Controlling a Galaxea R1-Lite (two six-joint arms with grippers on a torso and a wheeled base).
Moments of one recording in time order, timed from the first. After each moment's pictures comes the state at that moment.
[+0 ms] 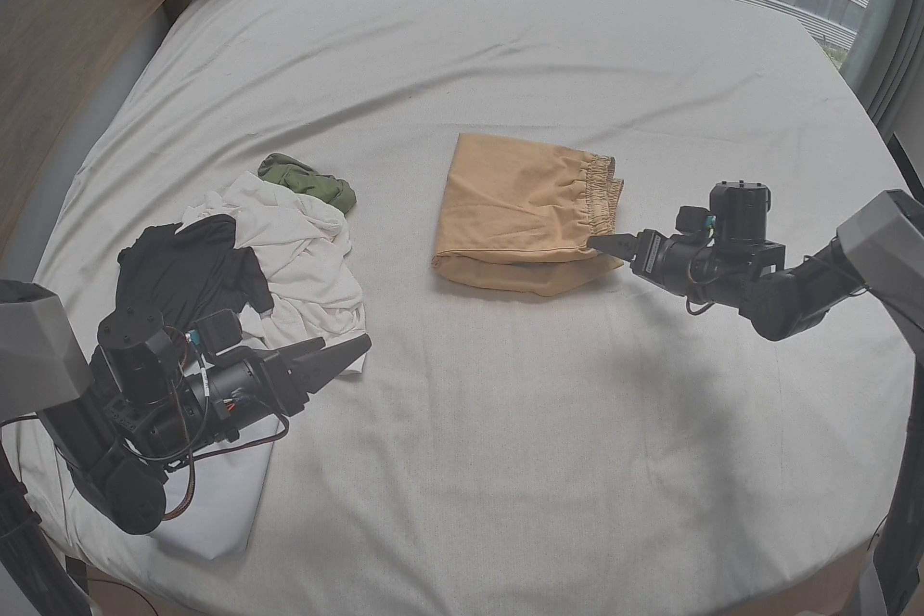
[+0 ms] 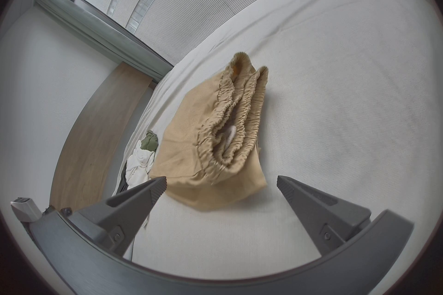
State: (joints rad) left arm -0.27 1.97 -0.32 -1.55 -0.50 -0.50; right arm 0.21 2.14 -1.16 -0.66 0.37 0.48
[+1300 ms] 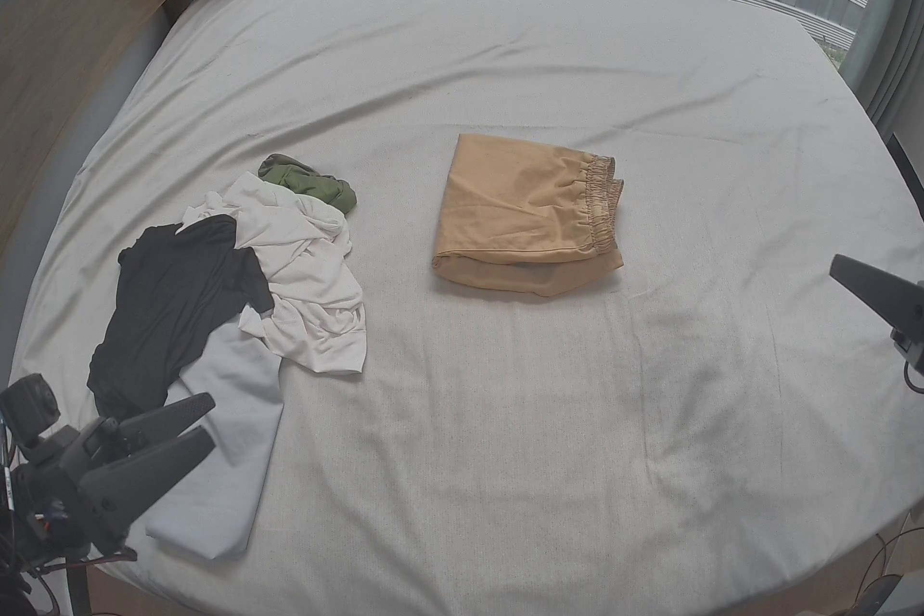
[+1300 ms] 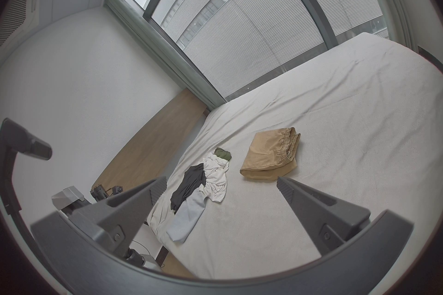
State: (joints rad) left arm -0.38 1.00 -0.02 -1.09 -0.49 -0.63; right arm 0.30 0.93 -0.48 -0.47 0.37 0.43
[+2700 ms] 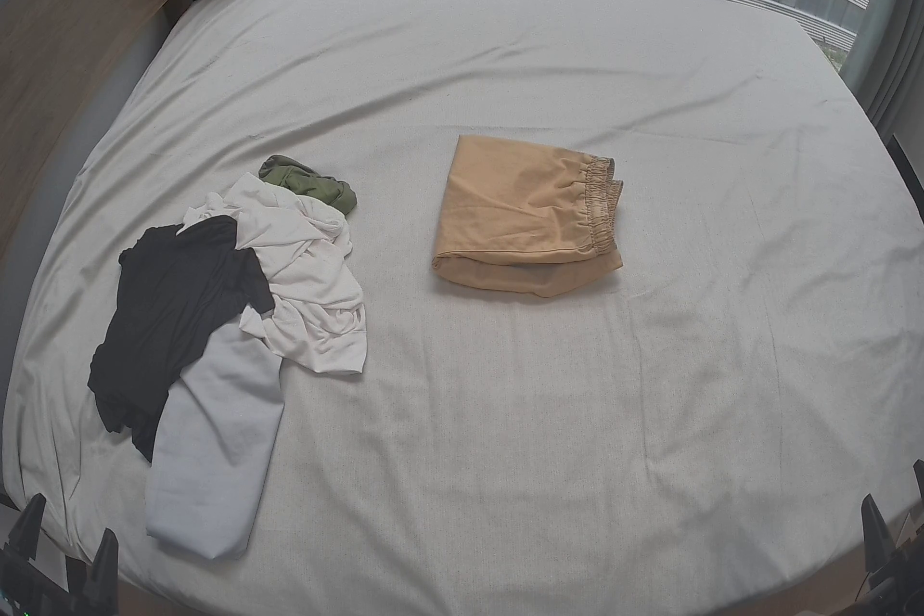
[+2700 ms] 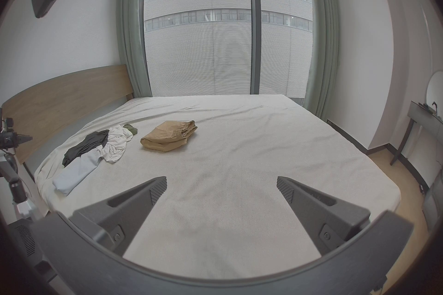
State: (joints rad) left arm 0.00 0.04 -0.02 0.00 -0.01 0.01; right arm 0.00 0.02 -0.02 0.00 0.02 -0.01
